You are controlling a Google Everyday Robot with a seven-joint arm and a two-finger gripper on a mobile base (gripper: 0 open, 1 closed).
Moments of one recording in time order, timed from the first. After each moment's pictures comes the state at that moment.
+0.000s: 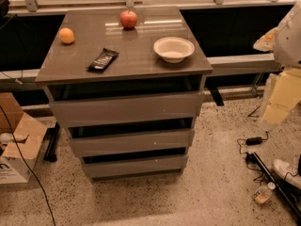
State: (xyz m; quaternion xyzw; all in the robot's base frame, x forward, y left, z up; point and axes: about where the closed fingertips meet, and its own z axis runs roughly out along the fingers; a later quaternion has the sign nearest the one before) arm 0.438 -0.217 0.976 -0.60 0.78 -0.03 0.16
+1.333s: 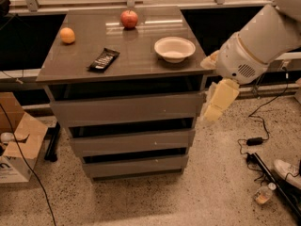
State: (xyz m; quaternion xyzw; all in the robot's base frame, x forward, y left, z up) arm 0.499 -0.137 0.904 -0.62 0.75 0.12 0.22
